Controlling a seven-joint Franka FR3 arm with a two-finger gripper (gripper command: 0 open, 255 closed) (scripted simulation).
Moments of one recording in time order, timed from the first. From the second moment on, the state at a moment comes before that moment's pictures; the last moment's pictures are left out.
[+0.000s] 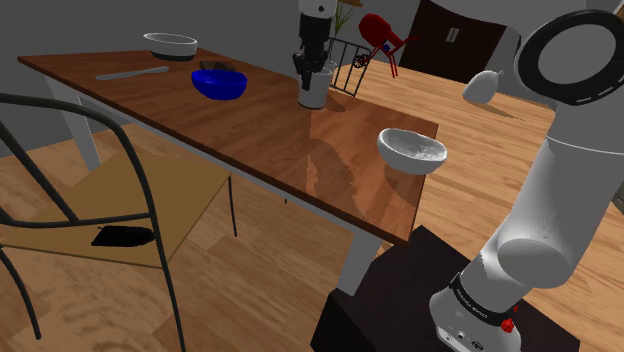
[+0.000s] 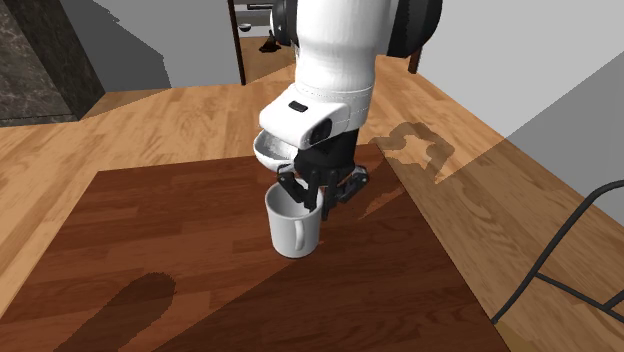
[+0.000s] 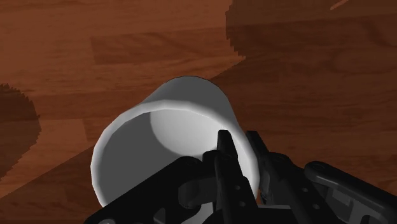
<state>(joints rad) 0.08 0.20 0.20 -1.36 -0.11 1.57 -0.01</state>
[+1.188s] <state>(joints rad) 0.07 0.15 0.20 -1.21 -0.10 1.37 -0.03</state>
